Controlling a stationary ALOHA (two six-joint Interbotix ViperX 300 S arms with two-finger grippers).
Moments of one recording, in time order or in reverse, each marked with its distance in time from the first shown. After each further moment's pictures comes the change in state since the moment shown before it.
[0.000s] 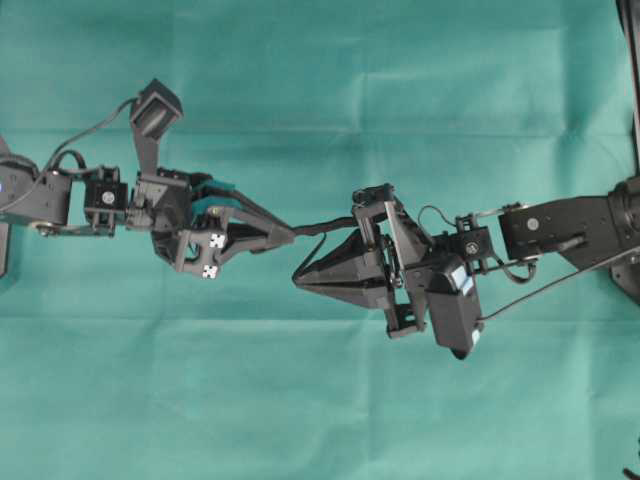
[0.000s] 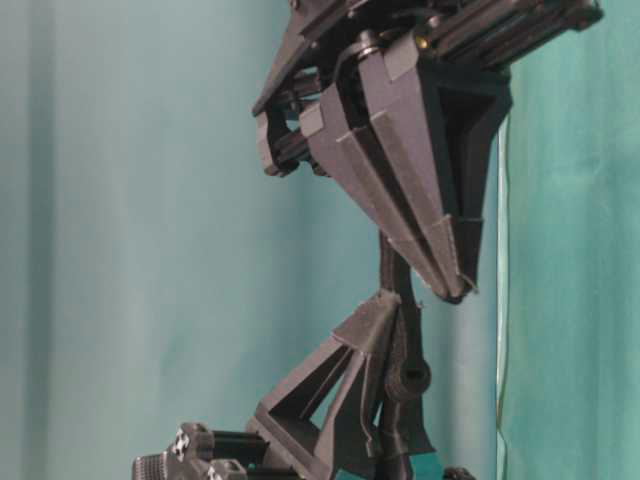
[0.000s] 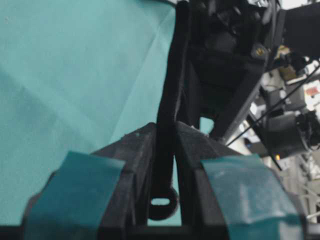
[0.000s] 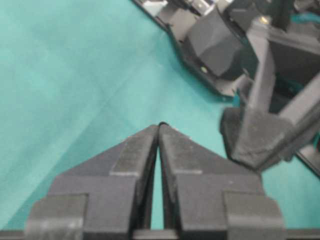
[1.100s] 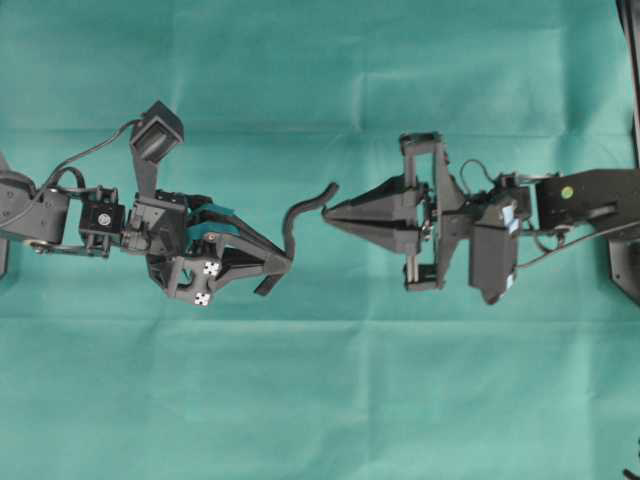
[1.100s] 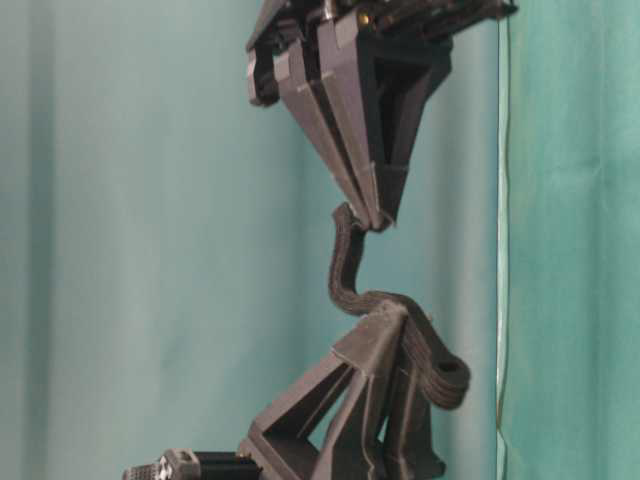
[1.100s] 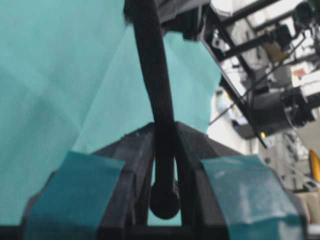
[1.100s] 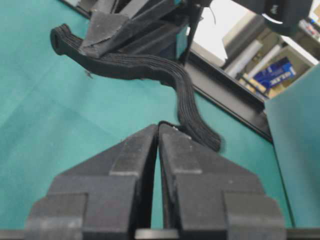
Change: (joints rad) left arm -0.066 -0.003 0.000 -0.002 0.002 -0.018; right arm -0.112 -0.080 0.126 0.097 -0.169 -0.002
